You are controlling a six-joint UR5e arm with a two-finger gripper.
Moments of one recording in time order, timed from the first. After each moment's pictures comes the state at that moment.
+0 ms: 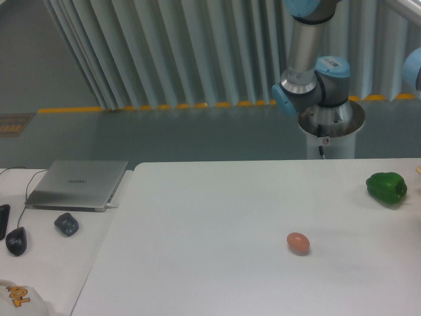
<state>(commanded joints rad) 2.69 -1.90 -1.42 -1.40 1.56 1.80</state>
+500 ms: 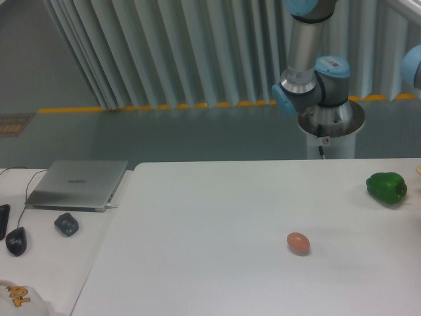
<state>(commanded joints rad) 2.69 -1.85 -1.46 -1.39 1.57 1.84</state>
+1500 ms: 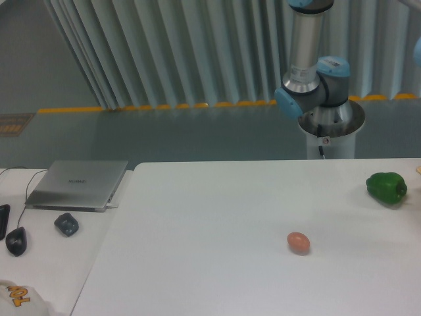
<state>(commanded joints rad) 2.88 -1.78 -1.59 -1.22 1.56 1.44</state>
